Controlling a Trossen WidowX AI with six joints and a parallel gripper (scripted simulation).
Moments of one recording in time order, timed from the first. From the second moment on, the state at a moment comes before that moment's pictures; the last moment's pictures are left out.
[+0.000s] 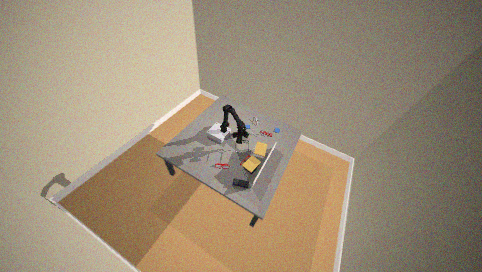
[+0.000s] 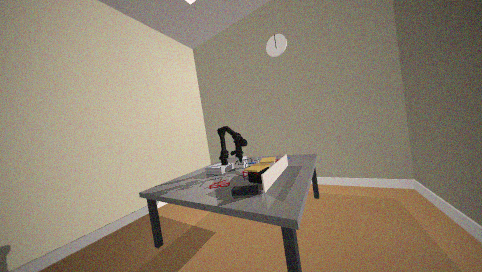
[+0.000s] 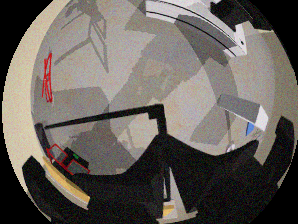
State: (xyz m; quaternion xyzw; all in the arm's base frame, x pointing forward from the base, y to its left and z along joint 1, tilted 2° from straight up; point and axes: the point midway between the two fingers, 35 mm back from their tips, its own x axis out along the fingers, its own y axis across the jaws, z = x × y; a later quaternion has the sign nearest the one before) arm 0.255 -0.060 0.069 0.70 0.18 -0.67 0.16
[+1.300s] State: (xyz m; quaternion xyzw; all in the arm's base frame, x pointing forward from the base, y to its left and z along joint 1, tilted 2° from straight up) arm 0.256 -0.059 0.030 0.70 0.18 -0.67 0.16
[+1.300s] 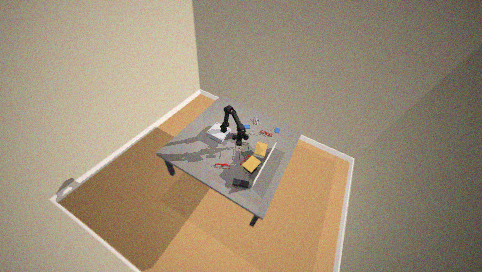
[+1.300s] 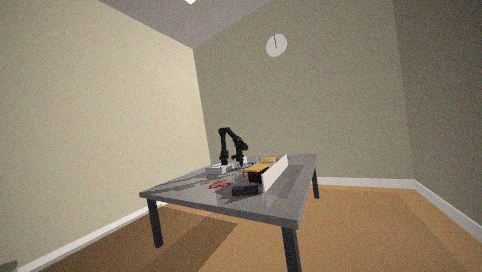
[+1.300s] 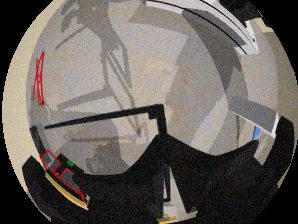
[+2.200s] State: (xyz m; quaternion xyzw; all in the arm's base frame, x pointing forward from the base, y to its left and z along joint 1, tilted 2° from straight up) arm 0.254 -0.058 0.005 0.70 0.18 -0.67 0.16
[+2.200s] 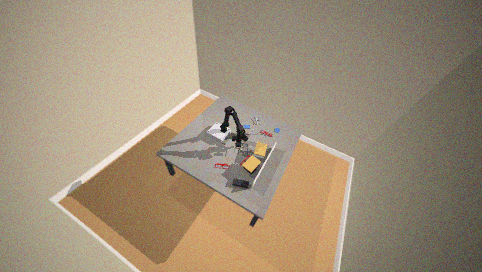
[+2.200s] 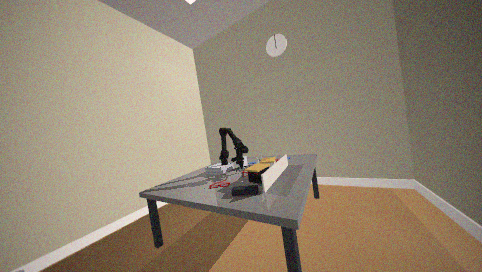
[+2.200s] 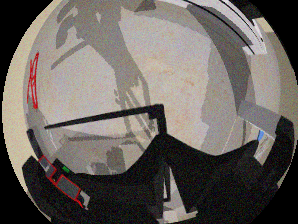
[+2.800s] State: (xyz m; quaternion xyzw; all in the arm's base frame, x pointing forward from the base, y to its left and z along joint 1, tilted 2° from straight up) arm 0.252 -0.057 -0.002 0.70 0.18 -0.68 0.16
